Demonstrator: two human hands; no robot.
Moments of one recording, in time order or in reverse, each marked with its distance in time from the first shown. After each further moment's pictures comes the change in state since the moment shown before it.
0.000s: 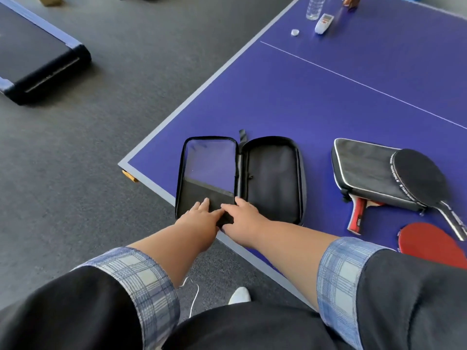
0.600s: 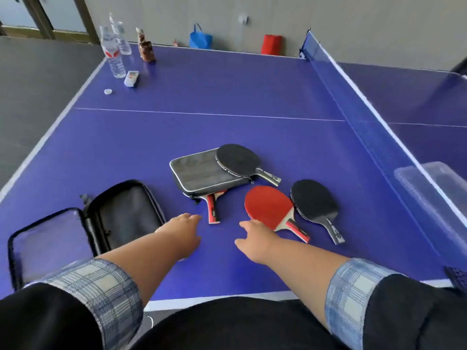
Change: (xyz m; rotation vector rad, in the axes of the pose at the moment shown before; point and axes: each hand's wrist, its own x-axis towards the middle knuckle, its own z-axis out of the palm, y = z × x) left_hand -0.004 0.259 -0.054 0.261 0.040 0.482; right_hand -0.214 0.230 -0.026 0.316 0.447 0.551
